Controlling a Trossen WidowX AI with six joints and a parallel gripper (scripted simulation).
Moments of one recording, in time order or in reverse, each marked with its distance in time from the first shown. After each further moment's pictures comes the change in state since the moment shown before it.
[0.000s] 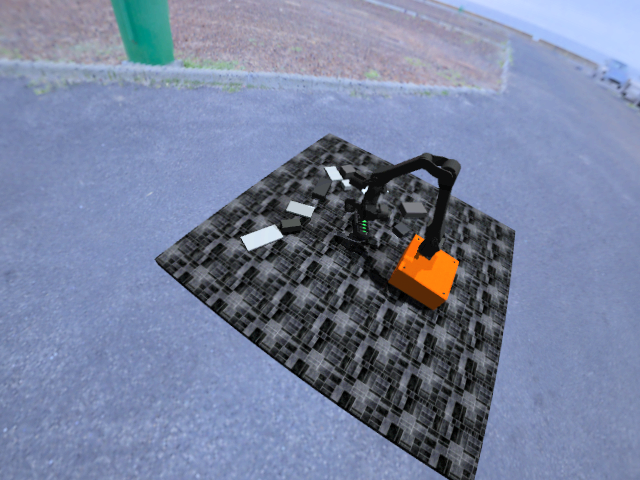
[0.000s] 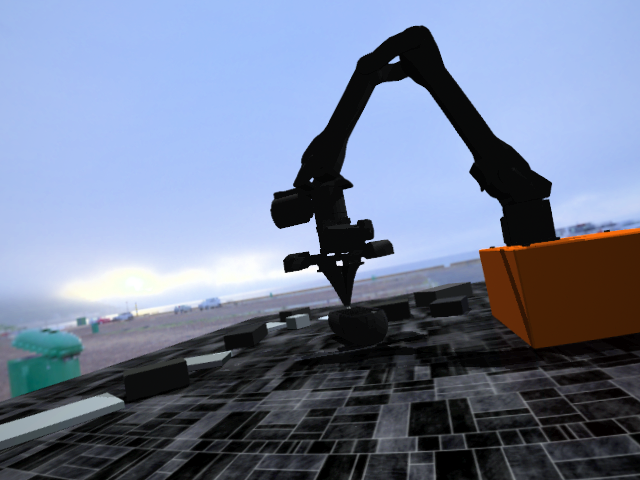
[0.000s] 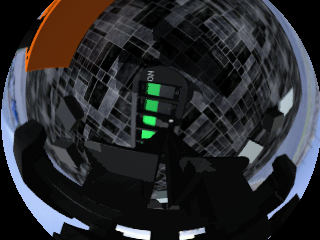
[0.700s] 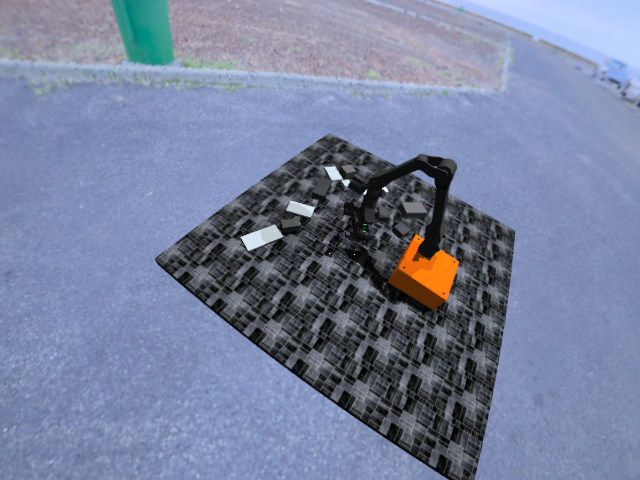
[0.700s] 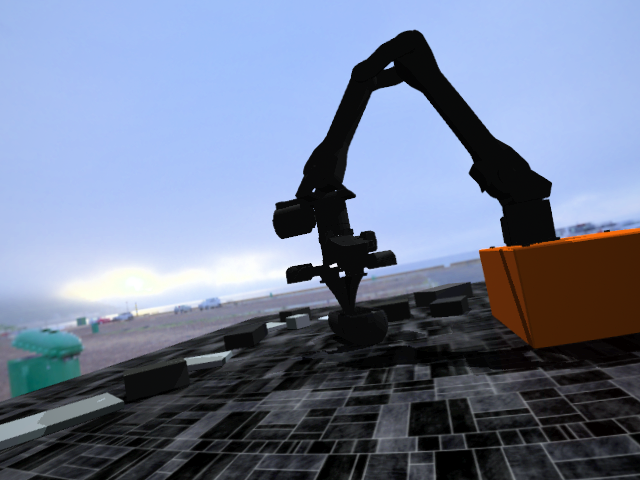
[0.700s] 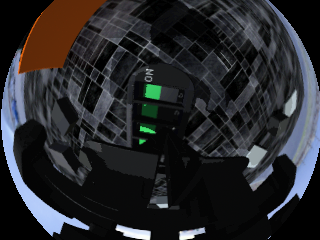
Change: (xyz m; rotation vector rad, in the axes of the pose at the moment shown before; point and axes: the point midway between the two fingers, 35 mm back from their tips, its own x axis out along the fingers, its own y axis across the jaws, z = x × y) arm 0.020 0.002 0.001 -0.001 -0.003 0.004
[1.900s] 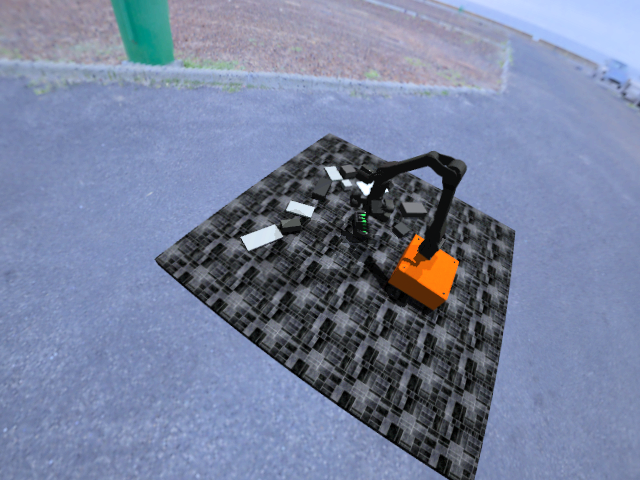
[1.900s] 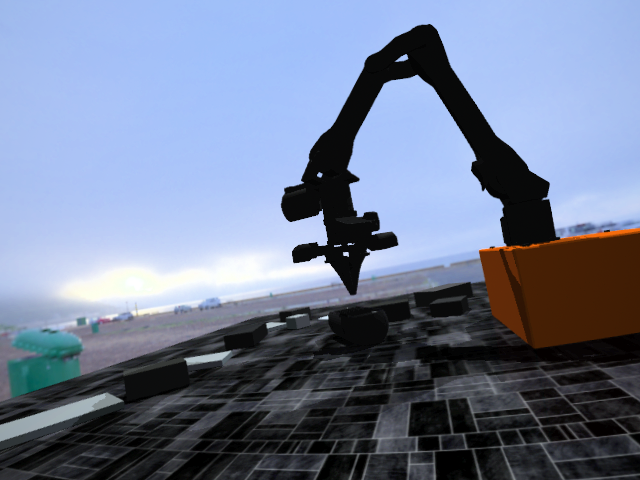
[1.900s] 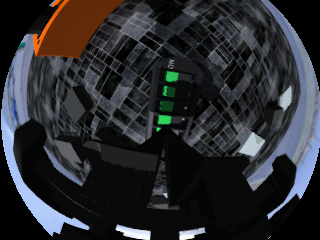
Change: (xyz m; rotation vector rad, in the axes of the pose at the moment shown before) arm -0.034 0.019 -0.020 -0.003 0.003 -0.005
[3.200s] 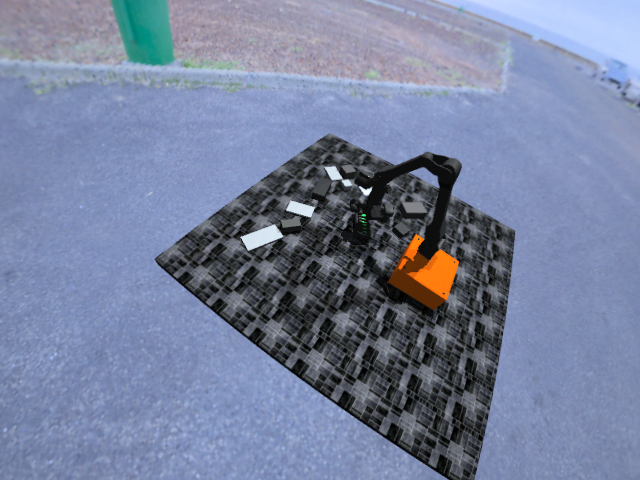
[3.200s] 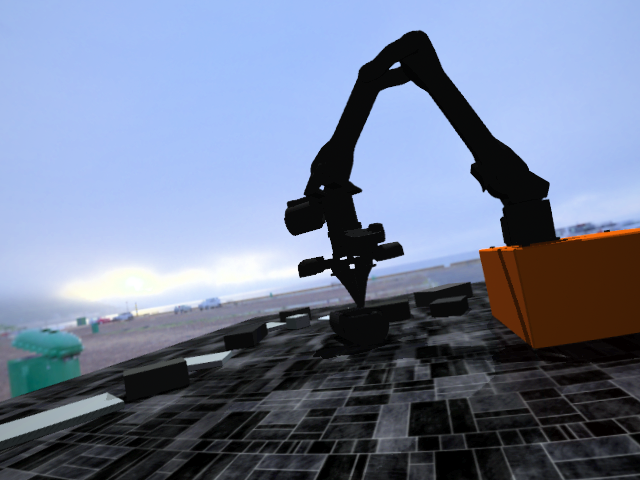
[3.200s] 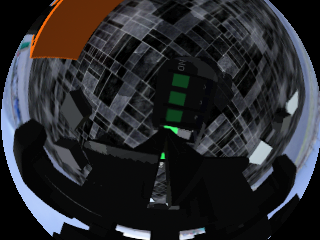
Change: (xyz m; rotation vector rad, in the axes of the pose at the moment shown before) arm 0.022 0.007 0.004 0.001 -0.023 0.034
